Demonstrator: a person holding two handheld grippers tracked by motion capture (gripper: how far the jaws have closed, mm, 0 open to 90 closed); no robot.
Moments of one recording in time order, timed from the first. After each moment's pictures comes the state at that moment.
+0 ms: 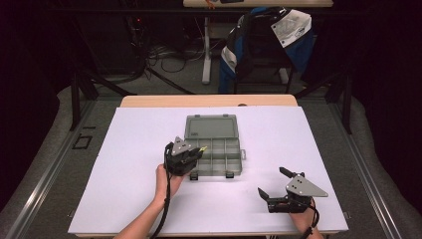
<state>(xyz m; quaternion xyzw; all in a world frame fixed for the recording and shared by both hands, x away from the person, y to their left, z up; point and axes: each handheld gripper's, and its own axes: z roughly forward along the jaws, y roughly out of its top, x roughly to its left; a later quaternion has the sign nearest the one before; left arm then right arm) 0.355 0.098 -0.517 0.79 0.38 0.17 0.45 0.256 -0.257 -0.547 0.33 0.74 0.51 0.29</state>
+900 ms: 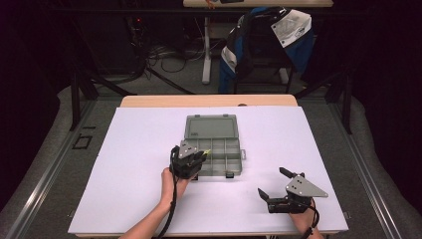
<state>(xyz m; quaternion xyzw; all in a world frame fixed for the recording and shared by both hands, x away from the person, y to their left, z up) 0.350 0.083 -0.527 0.79 0.39 0.18 0.44 0.255 -0.257 -0.547 0.33 0.74 0.51 0.29</state>
